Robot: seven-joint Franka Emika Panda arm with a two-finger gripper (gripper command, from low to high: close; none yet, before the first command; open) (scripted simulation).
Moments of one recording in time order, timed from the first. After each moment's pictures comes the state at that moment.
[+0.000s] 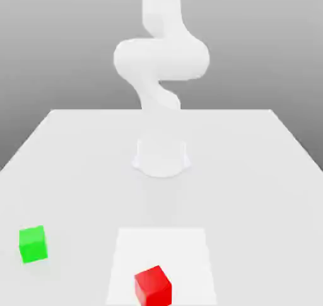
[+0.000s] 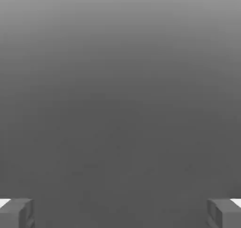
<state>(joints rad) -0.06 -0.71 0.05 -2.31 -0.03 2.33 0.91</state>
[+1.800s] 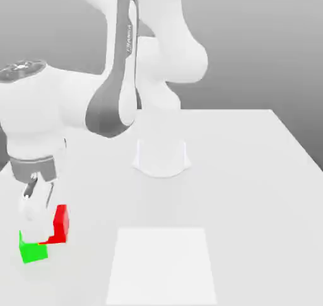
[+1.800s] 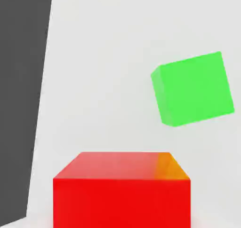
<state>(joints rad) -0.60 0.12 -0.03 -2.54 0.00 2.67 1.77</state>
